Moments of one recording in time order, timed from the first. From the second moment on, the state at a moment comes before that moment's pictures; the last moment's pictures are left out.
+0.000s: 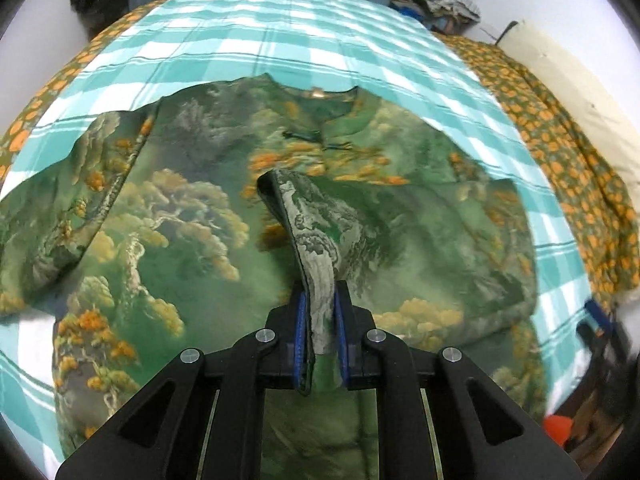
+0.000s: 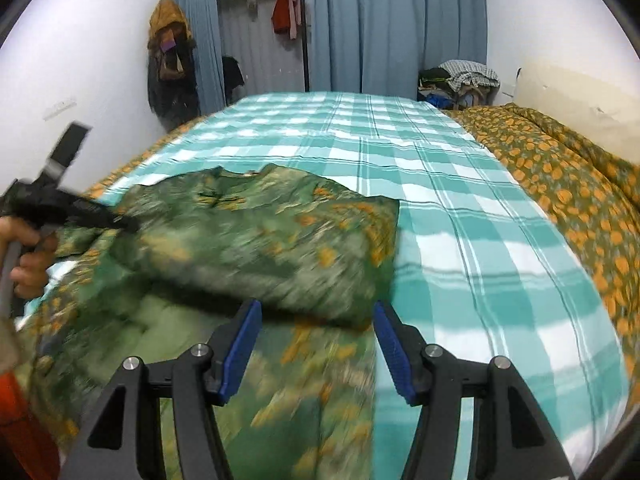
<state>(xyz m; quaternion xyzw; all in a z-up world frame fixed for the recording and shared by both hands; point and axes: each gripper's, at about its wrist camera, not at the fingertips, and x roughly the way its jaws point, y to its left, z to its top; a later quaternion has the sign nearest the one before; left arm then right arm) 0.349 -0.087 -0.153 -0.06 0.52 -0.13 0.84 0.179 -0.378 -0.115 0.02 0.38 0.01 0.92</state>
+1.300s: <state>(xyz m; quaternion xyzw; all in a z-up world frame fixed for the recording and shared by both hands) 0.338 -0.080 -0.220 -0.04 0.54 -0.13 0.83 0.404 -0.399 -0.235 0.09 0.54 -0.03 0.84</state>
